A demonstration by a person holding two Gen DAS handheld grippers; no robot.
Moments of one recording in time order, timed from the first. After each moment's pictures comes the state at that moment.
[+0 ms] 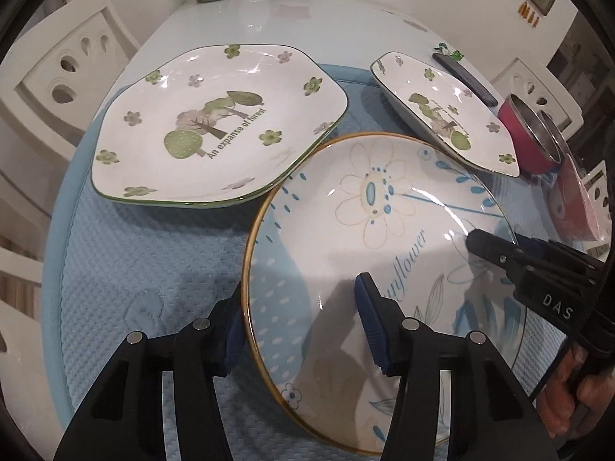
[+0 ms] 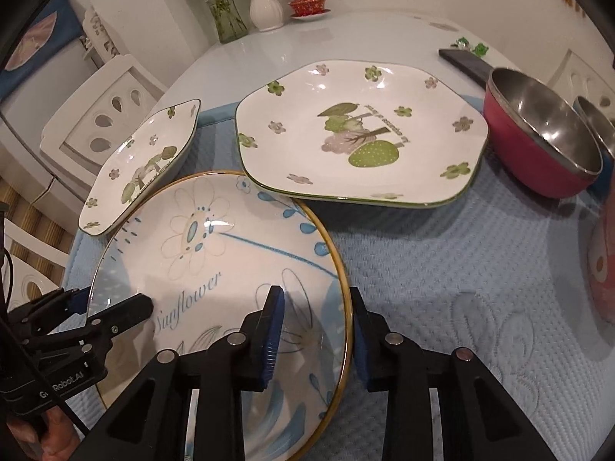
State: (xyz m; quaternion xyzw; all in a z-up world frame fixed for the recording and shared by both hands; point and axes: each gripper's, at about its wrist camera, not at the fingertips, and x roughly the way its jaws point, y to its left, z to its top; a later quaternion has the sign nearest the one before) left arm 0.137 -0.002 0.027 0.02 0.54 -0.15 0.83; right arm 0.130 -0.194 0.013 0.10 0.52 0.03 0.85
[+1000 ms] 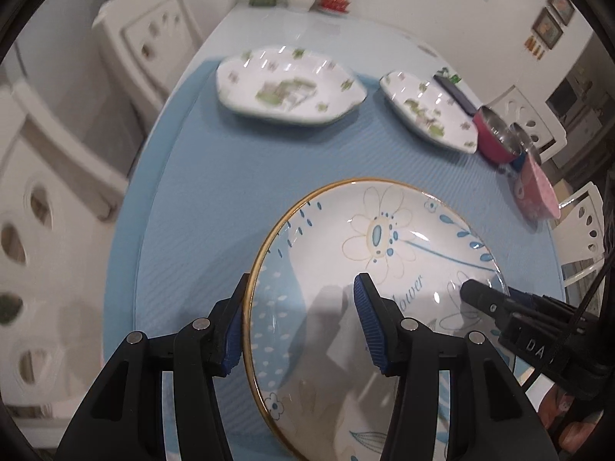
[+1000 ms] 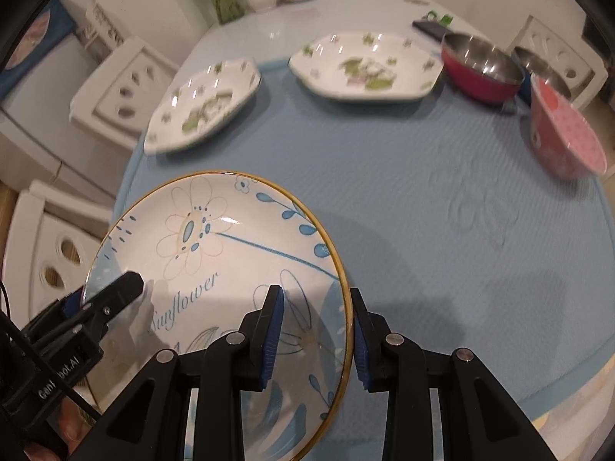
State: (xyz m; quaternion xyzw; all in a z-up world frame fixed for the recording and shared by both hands) left arm 0.015 0.081 0.067 -0.05 0.53 -0.13 0.84; right arm 0.003 -0.114 0.051 0.10 0.56 -0.02 0.82
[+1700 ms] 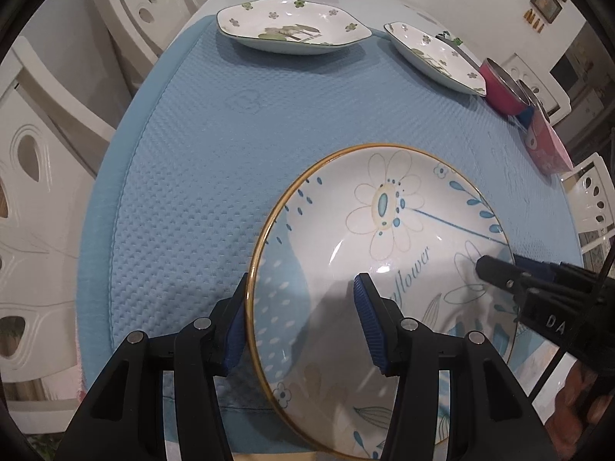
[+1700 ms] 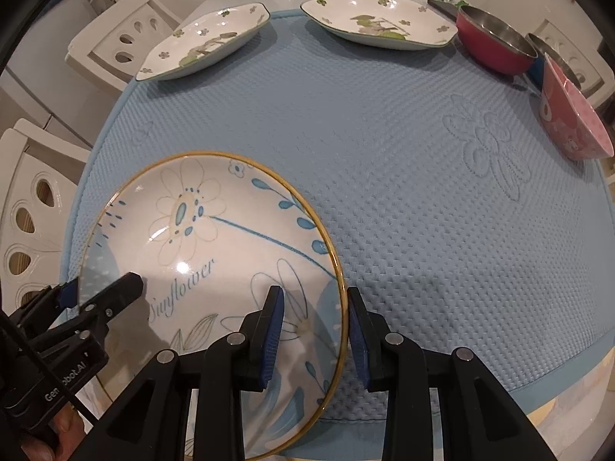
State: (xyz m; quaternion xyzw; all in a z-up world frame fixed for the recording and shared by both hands) left arm -0.018 0.082 0.022 -0.02 0.55 -0.13 0.82; right arm -0.014 -0.097 0.016 0.06 0.60 -0.02 0.80
